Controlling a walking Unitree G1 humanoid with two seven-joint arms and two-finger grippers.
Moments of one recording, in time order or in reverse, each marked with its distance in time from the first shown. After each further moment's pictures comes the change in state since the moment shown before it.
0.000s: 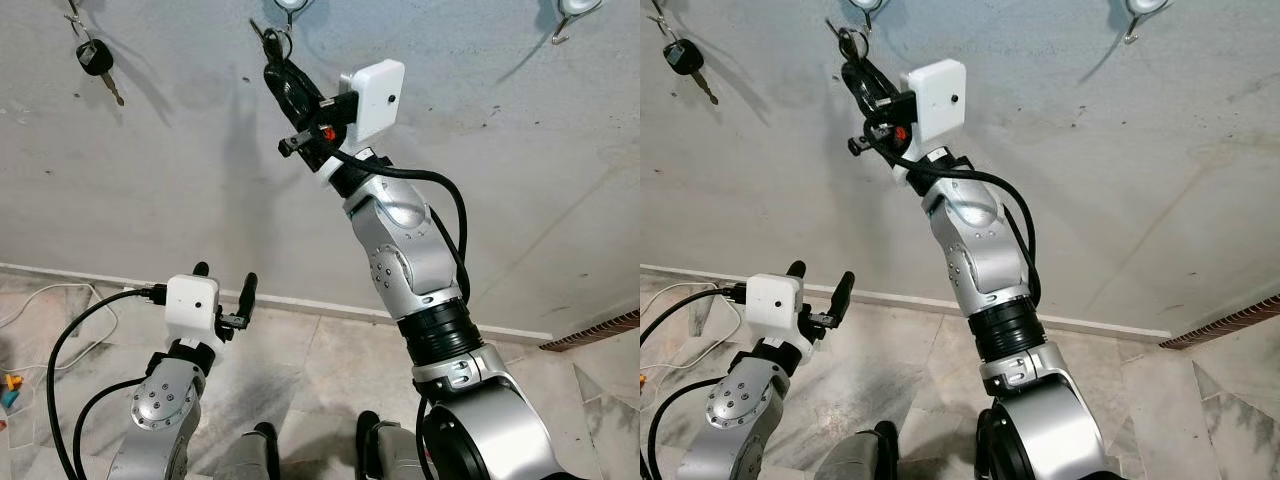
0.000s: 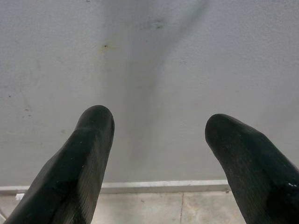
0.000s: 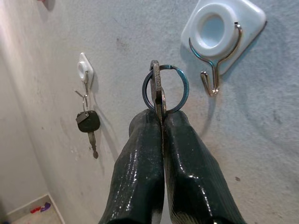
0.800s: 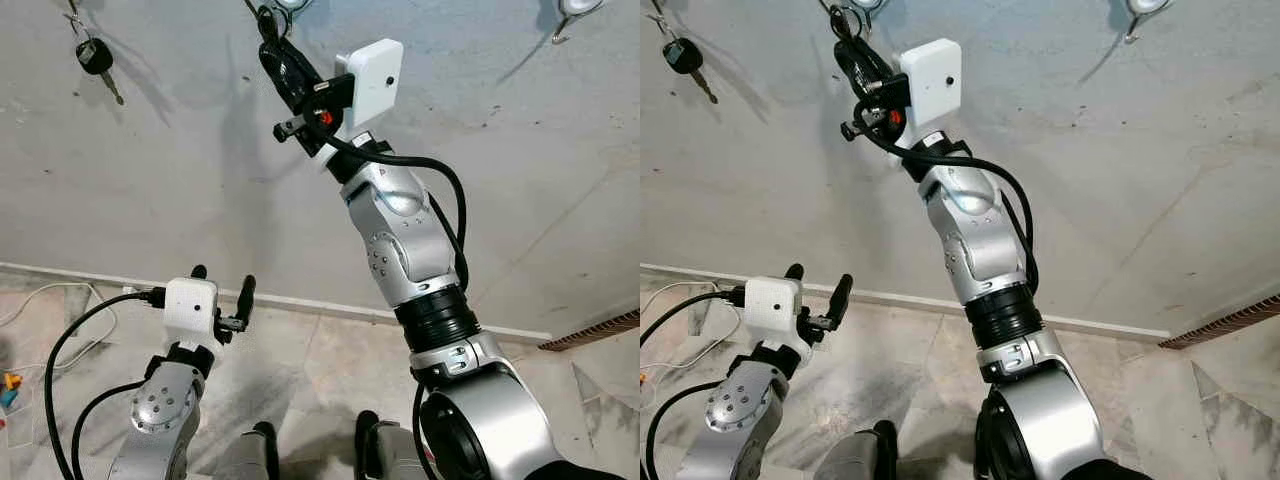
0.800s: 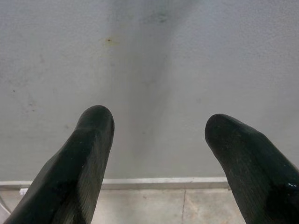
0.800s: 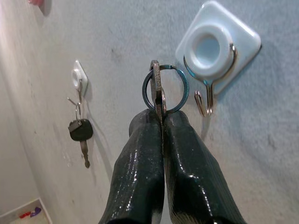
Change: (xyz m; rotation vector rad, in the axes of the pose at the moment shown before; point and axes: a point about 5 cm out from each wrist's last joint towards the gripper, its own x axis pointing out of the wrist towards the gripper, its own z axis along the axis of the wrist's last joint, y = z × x) left arm -0.003 0.001 -0.003 0.004 0.012 0.016; right arm 0.009 -0.005 0.005 -0.033 -0.021 -0.008
